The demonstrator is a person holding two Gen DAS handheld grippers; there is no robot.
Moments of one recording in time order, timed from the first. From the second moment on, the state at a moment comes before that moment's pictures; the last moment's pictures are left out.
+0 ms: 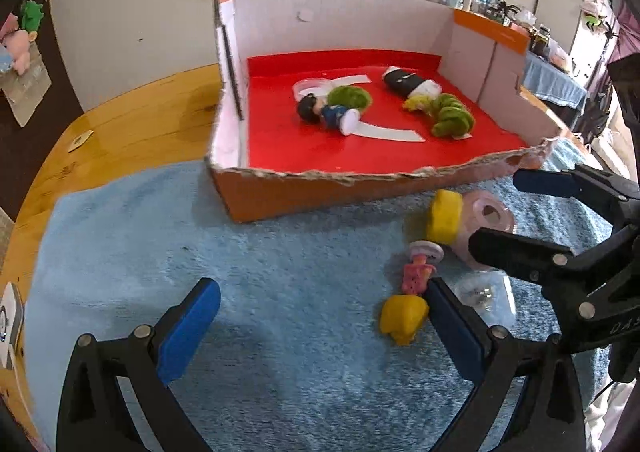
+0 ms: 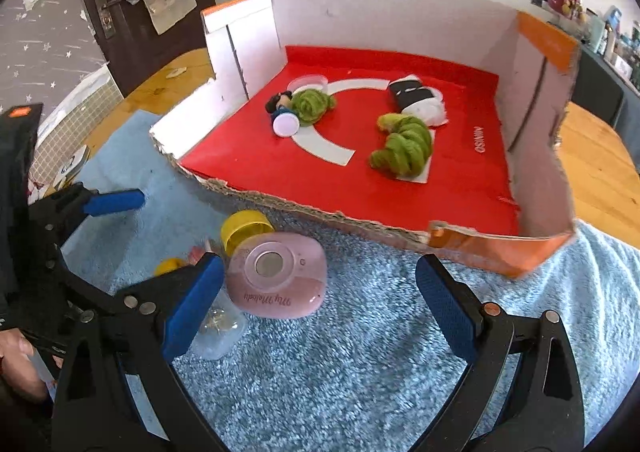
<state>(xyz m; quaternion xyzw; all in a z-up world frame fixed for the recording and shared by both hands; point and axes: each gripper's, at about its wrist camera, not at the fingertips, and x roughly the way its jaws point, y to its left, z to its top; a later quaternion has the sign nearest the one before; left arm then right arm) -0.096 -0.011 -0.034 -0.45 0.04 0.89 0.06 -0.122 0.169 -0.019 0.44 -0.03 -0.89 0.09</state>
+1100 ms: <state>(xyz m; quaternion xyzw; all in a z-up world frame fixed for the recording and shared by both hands) -0.081 0.005 -0.027 -0.43 0.03 0.89 0.17 -0.100 0.164 -0.020 0.43 -0.01 -0.90 0.09</state>
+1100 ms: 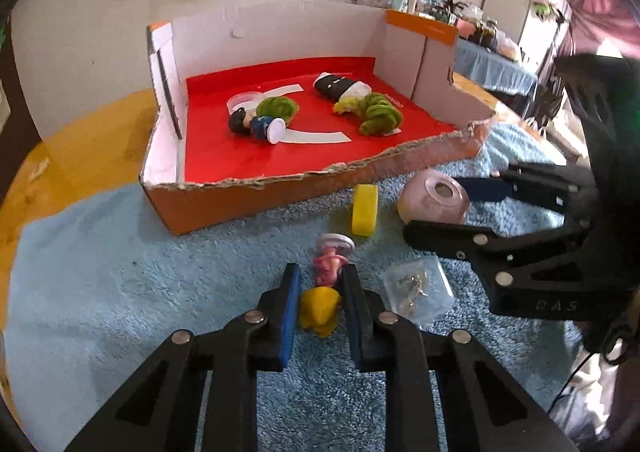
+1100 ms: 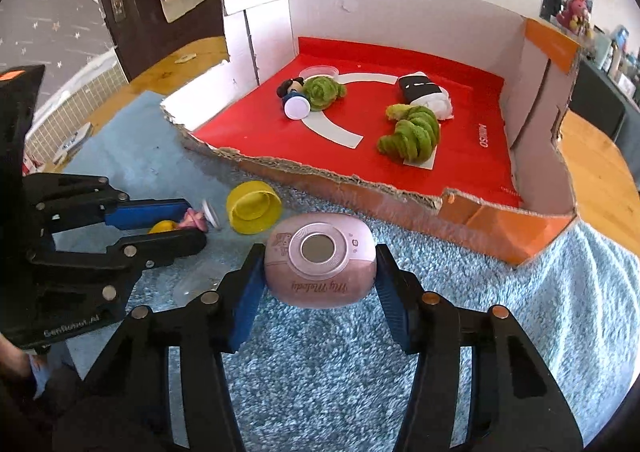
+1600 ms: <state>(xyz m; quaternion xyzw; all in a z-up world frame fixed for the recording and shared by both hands) -0.073 -0.002 -0.012 -0.41 -0.01 0.90 0.16 -0.085 0.167 -0.007 0.41 -0.06 -0.90 0.11</state>
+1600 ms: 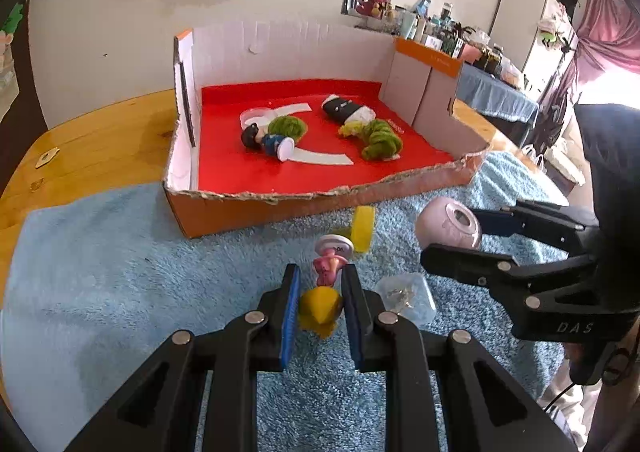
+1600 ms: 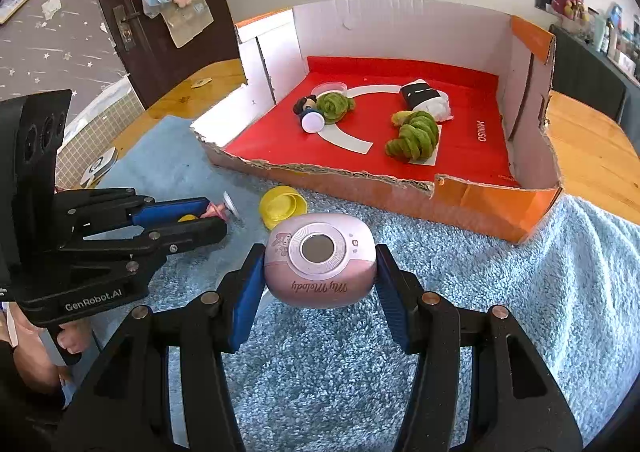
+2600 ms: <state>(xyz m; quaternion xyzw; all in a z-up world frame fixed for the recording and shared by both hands) -0.076 0.000 0.030 -0.35 -0.01 0.92 0.17 -0.089 0.163 0.023 0.38 -0.05 -0.91 0.13</state>
